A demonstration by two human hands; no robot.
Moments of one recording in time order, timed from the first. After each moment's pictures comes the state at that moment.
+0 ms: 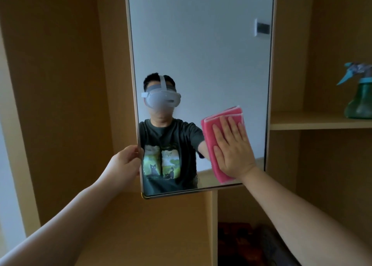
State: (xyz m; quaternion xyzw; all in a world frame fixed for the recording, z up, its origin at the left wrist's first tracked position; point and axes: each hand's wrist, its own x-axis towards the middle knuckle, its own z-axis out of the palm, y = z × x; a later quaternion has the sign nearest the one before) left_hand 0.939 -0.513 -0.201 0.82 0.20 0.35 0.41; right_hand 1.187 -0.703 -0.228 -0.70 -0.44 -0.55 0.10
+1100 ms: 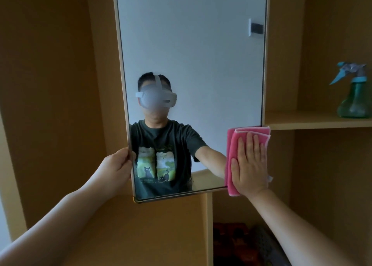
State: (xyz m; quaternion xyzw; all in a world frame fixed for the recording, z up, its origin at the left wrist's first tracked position) left_hand 0.942 -0.502 -0.205 0.86 0.17 0.35 0.33; right_hand 1.205 -0.736 -0.281 -0.79 -0.31 -0.48 0.21
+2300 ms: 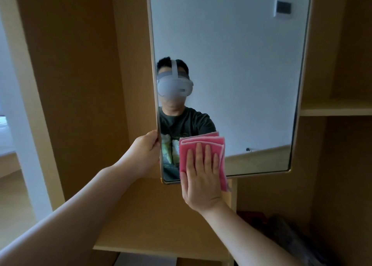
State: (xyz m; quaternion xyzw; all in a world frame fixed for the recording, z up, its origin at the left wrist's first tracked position) left_hand 0.941 -0.496 -0.204 0.88 0.15 0.32 0.32; right_hand 1.082 -0.599 -0.334 -0.73 -0.41 -0.51 0.21
